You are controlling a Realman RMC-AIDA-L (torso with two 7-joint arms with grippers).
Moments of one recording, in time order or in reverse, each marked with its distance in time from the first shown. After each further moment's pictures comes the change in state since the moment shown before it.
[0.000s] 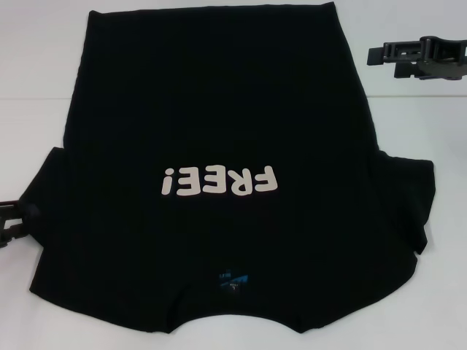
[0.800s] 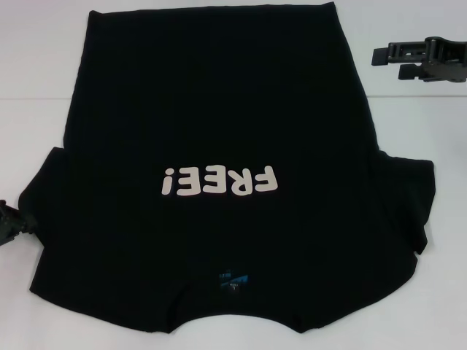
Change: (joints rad) left arm -0.027 0.003 0.023 -0.003 0.042 -0.009 -0.020; right arm -0.009 -0.003 0.005 0.000 0.002 0.000 0.017
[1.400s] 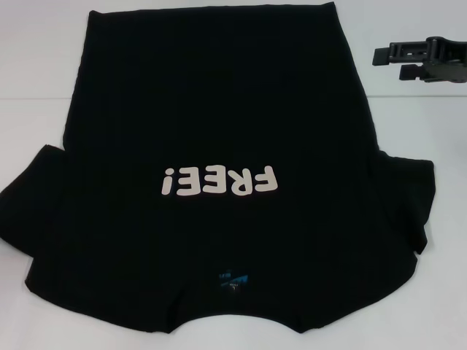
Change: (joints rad) left arm 0.016 0.009 -0.064 0.049 0.068 -0.051 -0.036; right arm -0.001 -0.001 0.000 0.000 0.000 0.000 0.009
